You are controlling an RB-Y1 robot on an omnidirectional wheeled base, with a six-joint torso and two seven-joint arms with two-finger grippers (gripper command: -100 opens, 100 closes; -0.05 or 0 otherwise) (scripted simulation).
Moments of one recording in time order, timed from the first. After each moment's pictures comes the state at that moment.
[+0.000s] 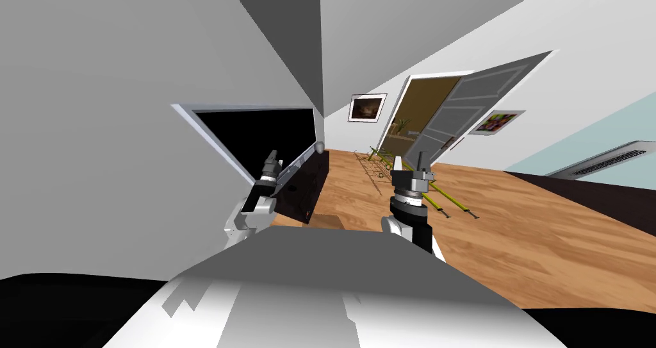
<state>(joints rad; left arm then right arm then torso) 0.24 0.27 0.14 -2.08 0.05 -0.10 0.06 0.48 -0.03 -0.02 -2.31 -0.02 -0.57 -0.11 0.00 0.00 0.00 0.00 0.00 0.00</state>
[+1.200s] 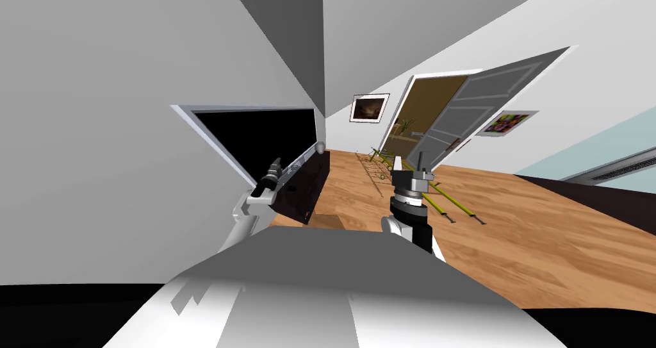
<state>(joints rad) 0.09 0.34 0.17 -1.84 0.00 0.22 0.11 0.48 -0.03 -0.02 -2.31 -0.02 -0.57 -0.11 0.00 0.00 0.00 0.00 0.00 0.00</state>
